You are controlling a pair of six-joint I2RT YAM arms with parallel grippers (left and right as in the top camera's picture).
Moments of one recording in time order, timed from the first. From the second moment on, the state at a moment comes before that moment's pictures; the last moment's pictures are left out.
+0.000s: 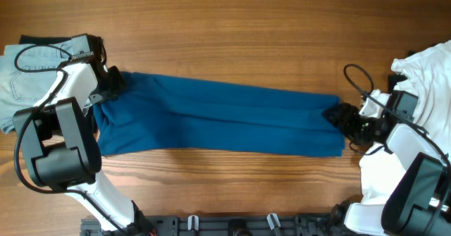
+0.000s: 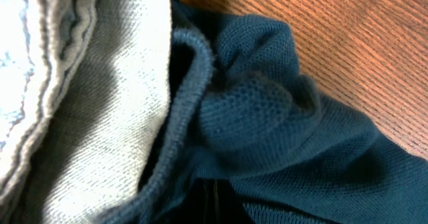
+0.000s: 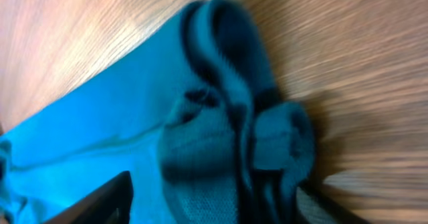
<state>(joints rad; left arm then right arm) 0.23 1.96 1.23 -0.60 -0.03 -0.30 -0.44 1.55 0.63 -0.39 -0.61 0.15</state>
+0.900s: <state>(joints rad) 0.22 1.65 1.21 -0.67 0.22 -0.29 -0.43 1.57 1.10 -0.73 -0.41 0.21</state>
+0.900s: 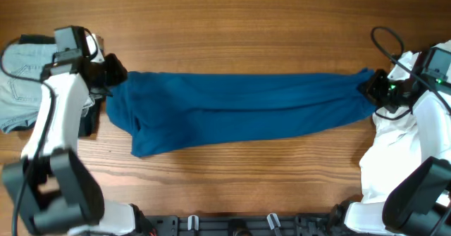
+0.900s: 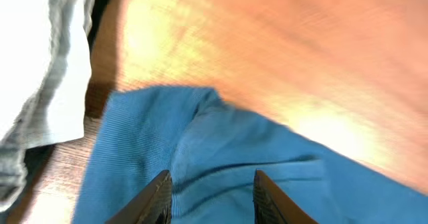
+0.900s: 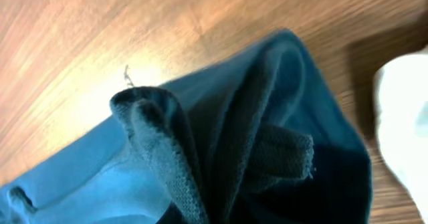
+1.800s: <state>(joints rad) 0.19 1.57 1.21 -0.74 0.24 -0.29 0.54 1.81 1.14 -0.27 -0.34 0.82</state>
